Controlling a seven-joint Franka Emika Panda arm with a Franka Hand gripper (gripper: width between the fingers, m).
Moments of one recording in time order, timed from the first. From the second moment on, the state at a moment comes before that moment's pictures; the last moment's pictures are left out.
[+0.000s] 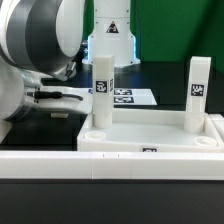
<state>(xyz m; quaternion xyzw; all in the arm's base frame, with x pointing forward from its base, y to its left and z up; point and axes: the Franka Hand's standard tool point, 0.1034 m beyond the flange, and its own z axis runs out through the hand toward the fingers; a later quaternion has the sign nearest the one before) 0.441 -0.146 0.004 -0.84 0.14 0.50 0.15</state>
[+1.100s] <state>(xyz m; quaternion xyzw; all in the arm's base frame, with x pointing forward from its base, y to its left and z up) 0.456 -0.157 0.032 -0.86 0.10 0.47 0.16</state>
